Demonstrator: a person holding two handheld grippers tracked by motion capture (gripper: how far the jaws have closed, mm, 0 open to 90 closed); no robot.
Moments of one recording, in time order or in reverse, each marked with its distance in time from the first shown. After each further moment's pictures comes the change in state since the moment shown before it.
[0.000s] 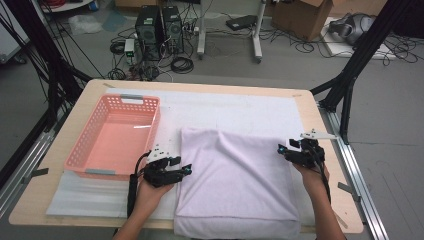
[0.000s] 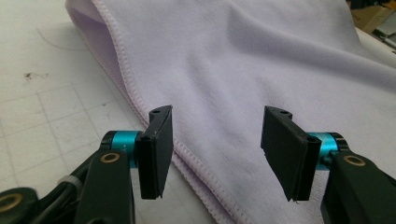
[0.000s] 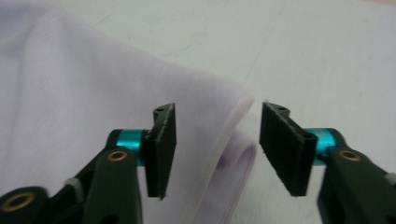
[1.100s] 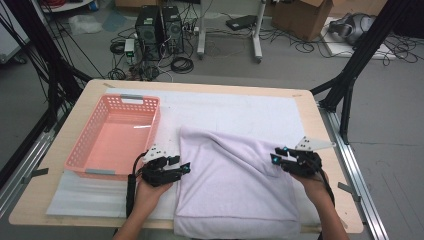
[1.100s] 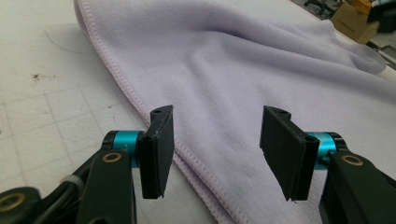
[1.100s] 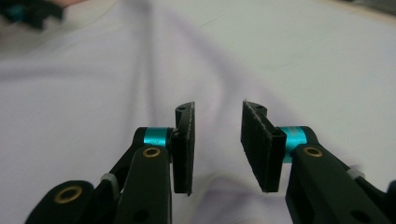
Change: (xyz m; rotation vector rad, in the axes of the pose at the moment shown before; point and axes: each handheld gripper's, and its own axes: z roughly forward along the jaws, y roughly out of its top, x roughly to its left) left arm 0.005 0.000 -0.003 -0.026 -0.007 -0.034; right arm 0.024 -0.003 -0.018 -0.016 0.227 -0.213
